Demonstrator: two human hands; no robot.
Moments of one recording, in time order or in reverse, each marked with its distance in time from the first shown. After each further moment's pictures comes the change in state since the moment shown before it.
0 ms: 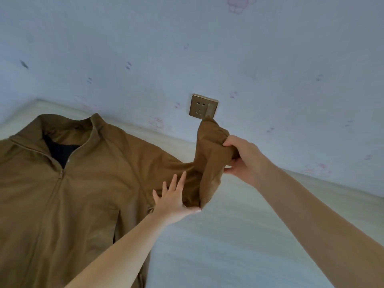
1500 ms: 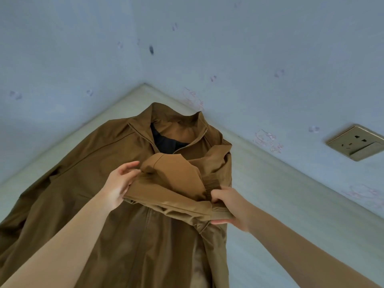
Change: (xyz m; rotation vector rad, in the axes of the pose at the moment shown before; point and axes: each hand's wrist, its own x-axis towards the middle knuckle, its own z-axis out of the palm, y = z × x) left_hand -0.066 -0.382 -0.168 -1.421 0.401 -0.535; right_hand 0.078 0.176 0.266 -0.614 -0.342 0.395
